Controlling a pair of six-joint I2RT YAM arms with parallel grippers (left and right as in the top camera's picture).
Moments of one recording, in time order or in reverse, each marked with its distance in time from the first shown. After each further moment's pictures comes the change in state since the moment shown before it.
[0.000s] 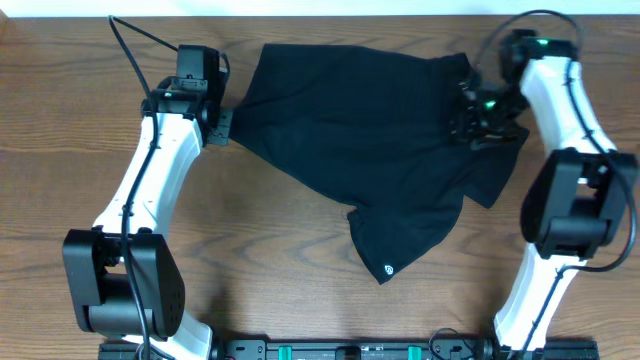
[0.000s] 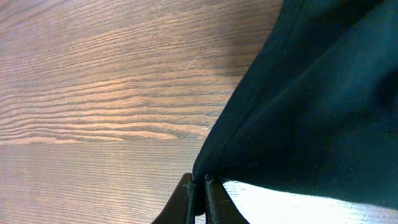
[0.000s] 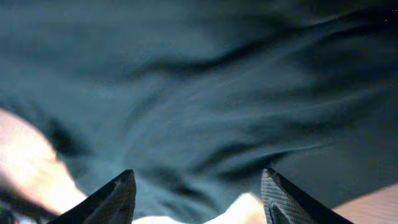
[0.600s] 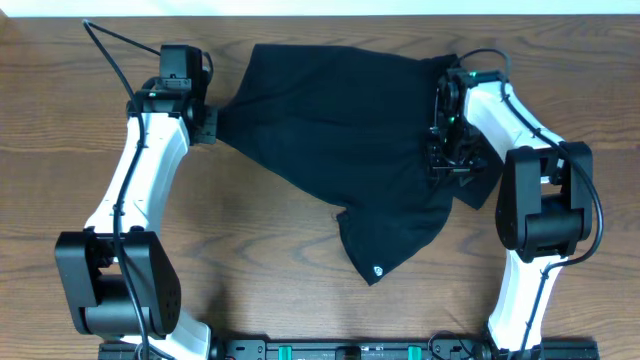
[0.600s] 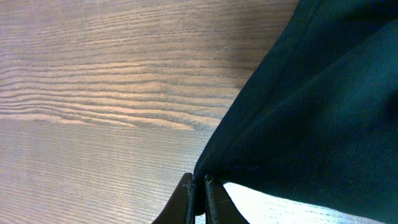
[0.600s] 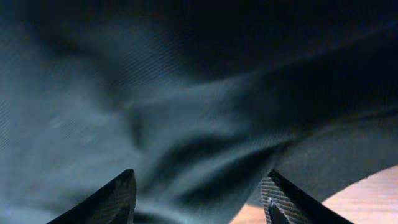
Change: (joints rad) left arm 0.057 0.000 0.000 -0.014 0.000 -0.047; right arm 0.146 0.000 -0.280 0.153 0.286 0.236
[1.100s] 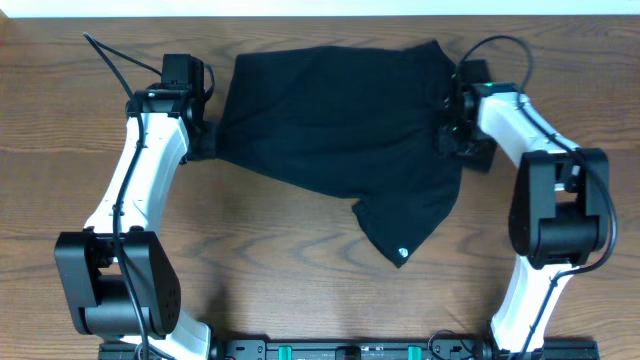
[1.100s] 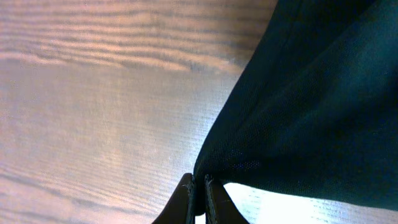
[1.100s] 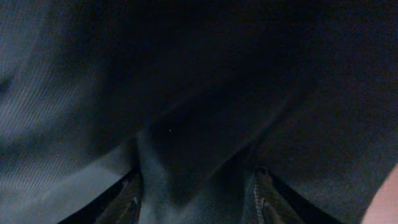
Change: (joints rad) left arm 0.002 0.000 0.000 -0.185 0.000 -0.098; right arm -0.097 -0.050 -0.092 0.468 0.051 0.008
